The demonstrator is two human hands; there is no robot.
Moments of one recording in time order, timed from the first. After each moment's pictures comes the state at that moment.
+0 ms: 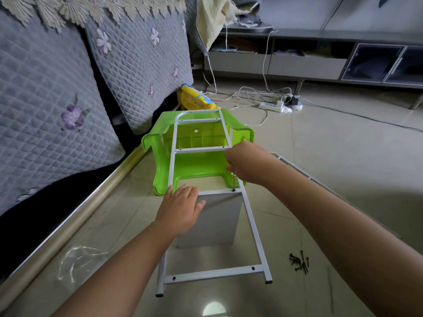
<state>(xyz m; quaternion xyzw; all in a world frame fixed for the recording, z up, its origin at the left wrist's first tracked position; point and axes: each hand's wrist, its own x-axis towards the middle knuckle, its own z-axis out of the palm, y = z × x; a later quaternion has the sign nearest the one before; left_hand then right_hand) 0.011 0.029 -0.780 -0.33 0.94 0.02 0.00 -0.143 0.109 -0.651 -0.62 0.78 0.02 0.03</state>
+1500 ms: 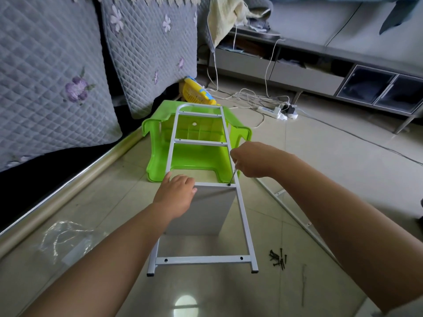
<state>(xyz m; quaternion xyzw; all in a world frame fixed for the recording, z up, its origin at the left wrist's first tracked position) 0.010 0.038 -0.773 -0.35 0.94 0.04 0.01 -0.141 0.120 -0.641 -0.64 0.75 0.16 0.02</state>
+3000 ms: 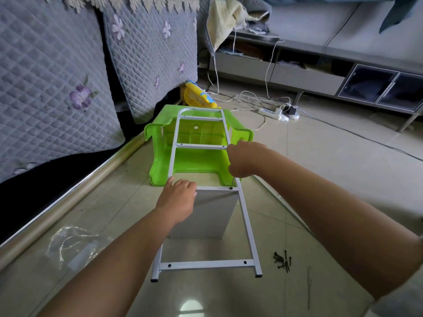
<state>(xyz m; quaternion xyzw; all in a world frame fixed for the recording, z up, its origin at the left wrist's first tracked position) 0.012 0.039 -0.774 -0.35 0.94 0.06 0.00 -0.124 0.108 -0.640 -0.58 0.79 0.17 0.02</state>
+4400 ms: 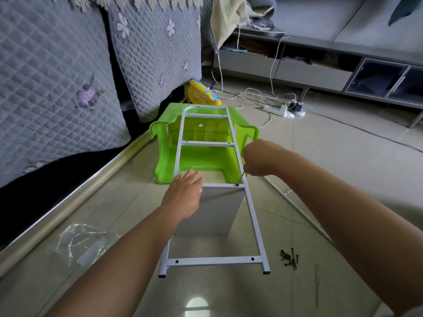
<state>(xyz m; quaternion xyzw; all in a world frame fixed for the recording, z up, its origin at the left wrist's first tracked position) 0.015 0.033 -0.782 -0.32 0.95 0.05 -0.03 -0.136 0.118 -0.643 -0.57 0.81 0.15 0.07</state>
